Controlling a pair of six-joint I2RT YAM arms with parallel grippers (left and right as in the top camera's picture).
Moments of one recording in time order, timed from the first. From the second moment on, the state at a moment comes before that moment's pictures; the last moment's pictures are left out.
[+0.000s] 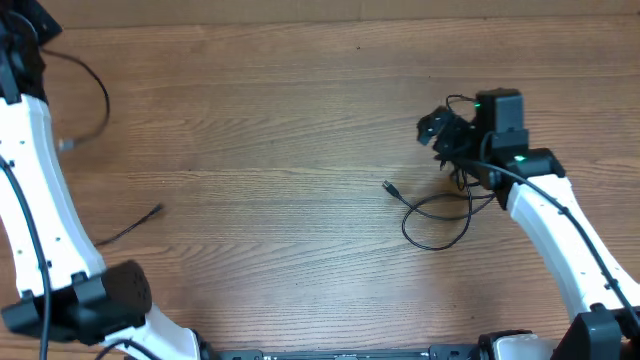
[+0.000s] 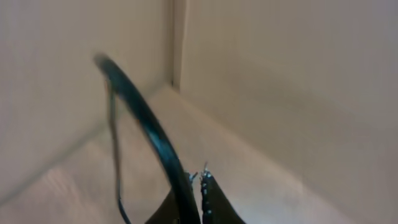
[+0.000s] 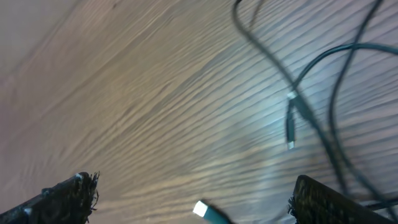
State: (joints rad) left arm 0.35 1.84 2.24 -0.86 -0.27 -0.28; right arm 0.15 1.47 1.05 -0.48 -0.09 0.67
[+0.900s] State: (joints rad) left arm 0.41 2.04 2.52 -1.31 -0.18 -0.34; right arm 0.32 1.55 1.05 -0.48 -0.08 0.67
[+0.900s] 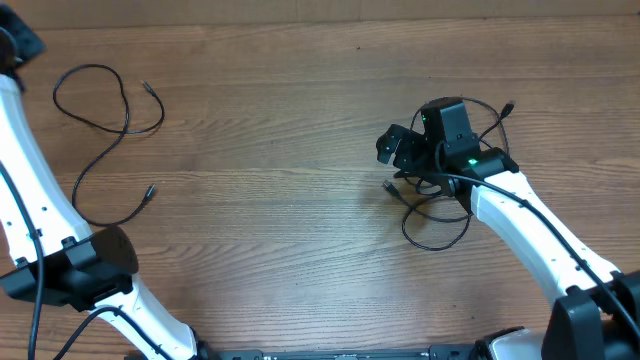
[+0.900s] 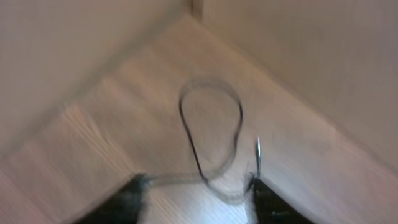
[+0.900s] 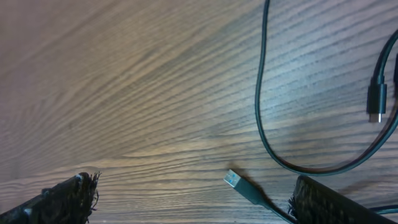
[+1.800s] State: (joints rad) left arm 0.37 2.41 2.17 -1.22 0.02 -1.57; right arm 0.32 1.57 1.05 -0.55 -0.07 0.67
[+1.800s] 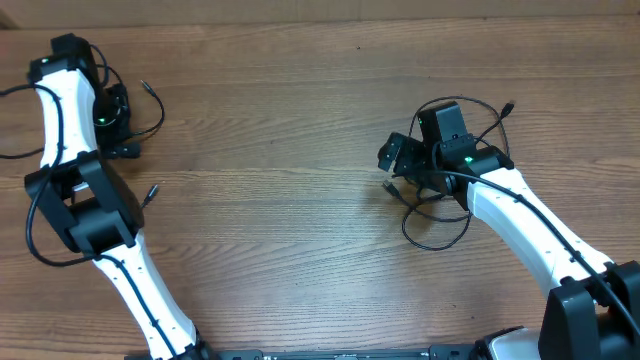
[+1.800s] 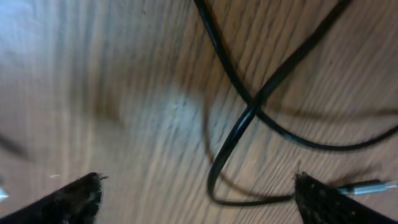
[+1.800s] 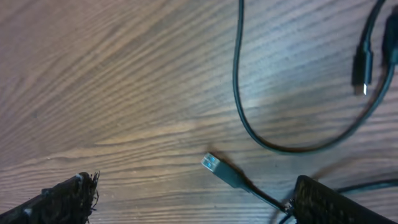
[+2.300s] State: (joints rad) left arm 0.36 2.49 2.19 -1.11 0.03 -1.60; right arm 0.32 1.57 0.99 -0.52 -0.07 0.67
